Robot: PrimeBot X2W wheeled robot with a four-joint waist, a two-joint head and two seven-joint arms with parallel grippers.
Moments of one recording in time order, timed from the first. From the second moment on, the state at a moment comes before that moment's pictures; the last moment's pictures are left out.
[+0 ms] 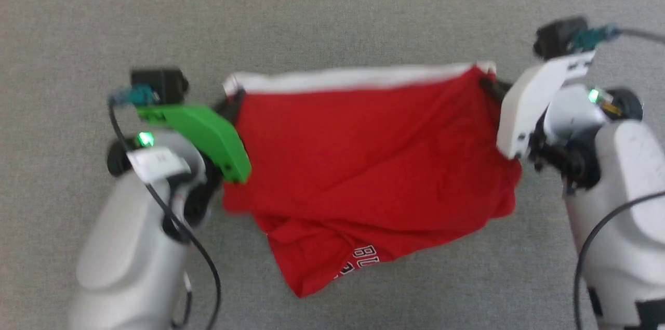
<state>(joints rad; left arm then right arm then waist) -0.48 0.24 -0.27 0.14 -0.59 0.08 0.37 -0.60 -0.12 0.06 0.25 0.30 0.13 0.71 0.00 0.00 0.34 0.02</state>
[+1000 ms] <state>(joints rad) -1.26 0.34 -0.26 0.42 -0.42 0.01 0.16 -1.28 -0.17 0.07 0.43 0.57 0.13 0.38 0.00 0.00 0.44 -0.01</state>
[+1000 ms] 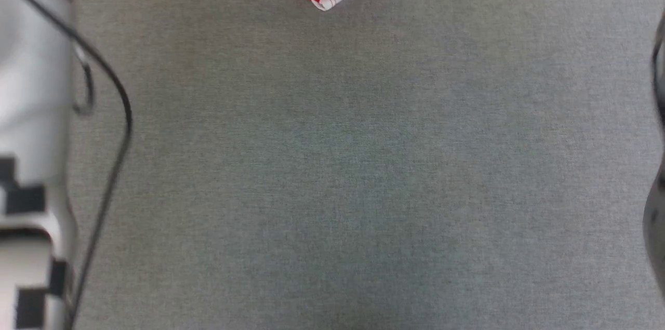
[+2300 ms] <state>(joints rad) 0.00 0.39 -0.20 -0.21 -0.66 0.28 0.41 0.13 -0.25 0.06 -0.18 0.66 0.13 0.69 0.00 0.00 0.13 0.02</state>
